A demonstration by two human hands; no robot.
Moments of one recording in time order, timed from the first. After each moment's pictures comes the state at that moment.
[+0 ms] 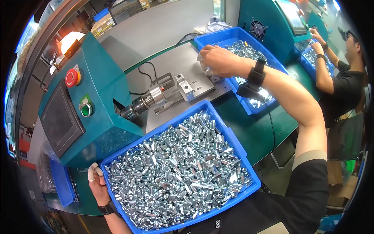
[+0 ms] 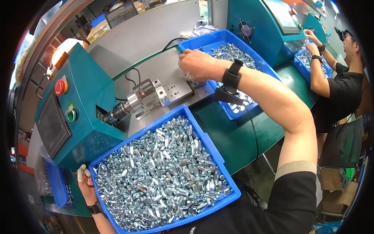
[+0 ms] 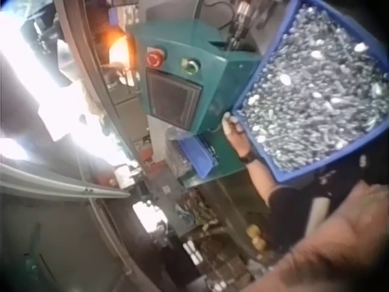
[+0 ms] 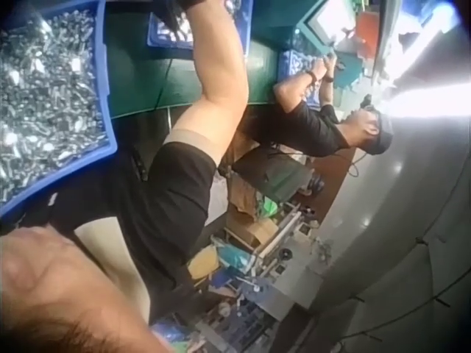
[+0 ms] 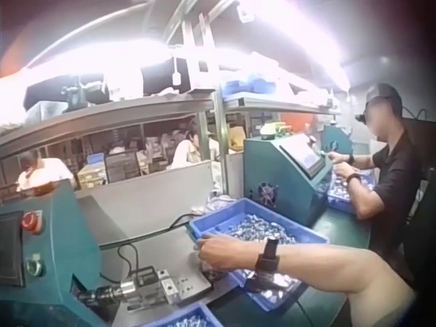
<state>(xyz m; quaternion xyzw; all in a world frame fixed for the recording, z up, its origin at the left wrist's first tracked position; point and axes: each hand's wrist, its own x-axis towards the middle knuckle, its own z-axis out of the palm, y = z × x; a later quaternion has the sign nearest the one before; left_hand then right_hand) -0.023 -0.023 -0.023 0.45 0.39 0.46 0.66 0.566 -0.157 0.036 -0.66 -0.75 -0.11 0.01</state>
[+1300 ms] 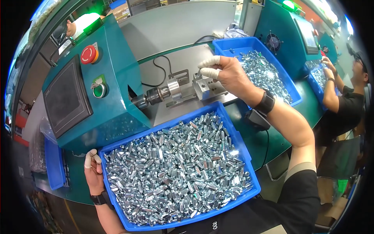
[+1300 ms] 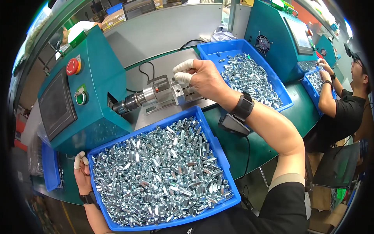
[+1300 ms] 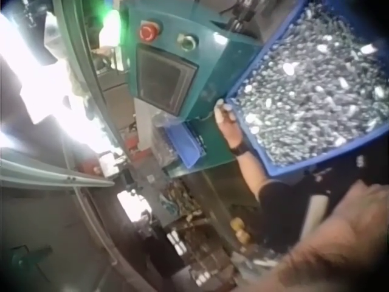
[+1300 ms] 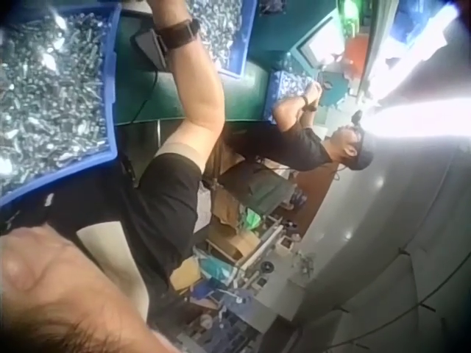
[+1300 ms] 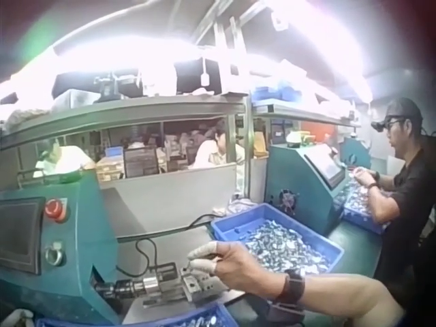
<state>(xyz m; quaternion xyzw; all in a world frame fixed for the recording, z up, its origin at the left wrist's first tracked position) -0.025 -0.021 -0.021 0.43 0.41 0.46 0.66 0.477 -0.160 0.048 -0.61 -0.50 0.25 0.56</state>
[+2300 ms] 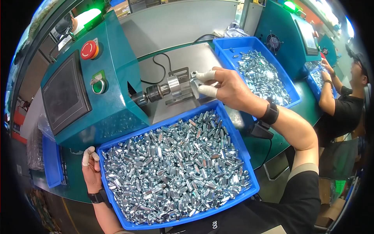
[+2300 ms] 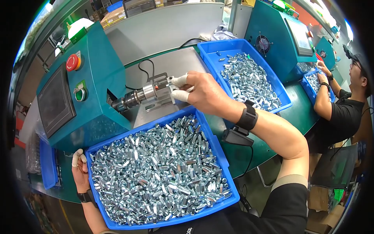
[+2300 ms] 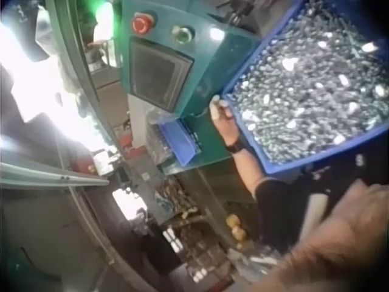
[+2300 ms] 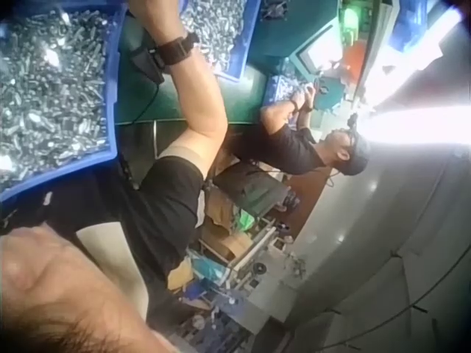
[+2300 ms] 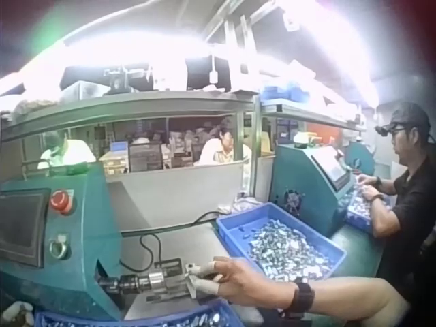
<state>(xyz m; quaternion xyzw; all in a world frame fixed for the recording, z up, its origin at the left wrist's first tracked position) -0.030 -0.019 -0.021 0.45 0.39 0.44 0.67 0.454 -0.182 0.044 -0.65 -0.60 0.18 0.44</state>
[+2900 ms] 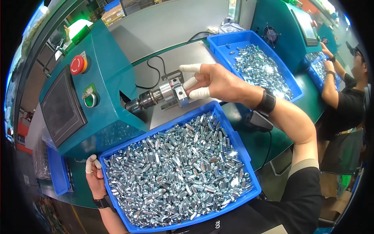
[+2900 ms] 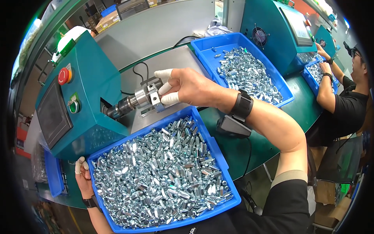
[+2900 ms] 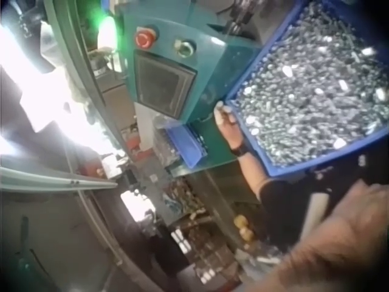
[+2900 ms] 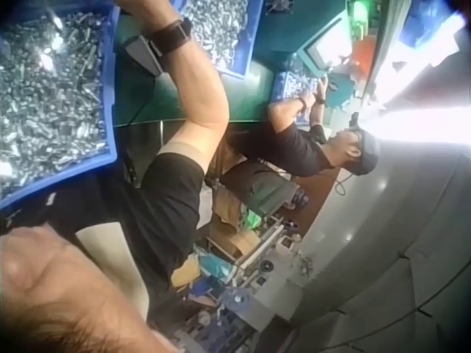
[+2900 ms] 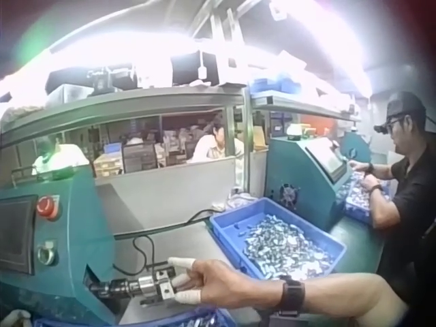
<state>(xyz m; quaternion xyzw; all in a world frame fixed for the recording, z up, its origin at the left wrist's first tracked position) -0.026 -0.019 -0.021 0.44 0.40 0.45 0.66 0.465 -0.168 0.056 -0.53 -0.58 0.41 0.46</state>
